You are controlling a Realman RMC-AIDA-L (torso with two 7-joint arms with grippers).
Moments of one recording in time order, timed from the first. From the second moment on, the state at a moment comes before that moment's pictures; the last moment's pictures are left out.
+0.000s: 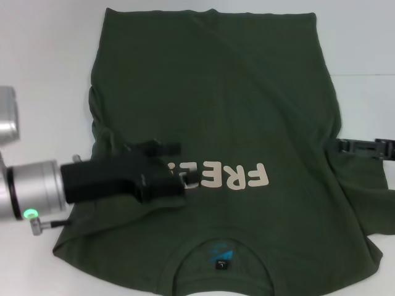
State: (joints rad) left arm -0.52 -2.17 0.65 0.69 1.94 1.62 -1.40; right arm 0.50 1.95 -0.69 -0.69 -1.99 -1.46 2.04
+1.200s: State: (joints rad) left arm -0.54 -2.17 0.81 0.72 2.05 1.67 -1.36; right arm 0.36 1.94 -0.51 -0.69 -2.17 -1.41 2.25
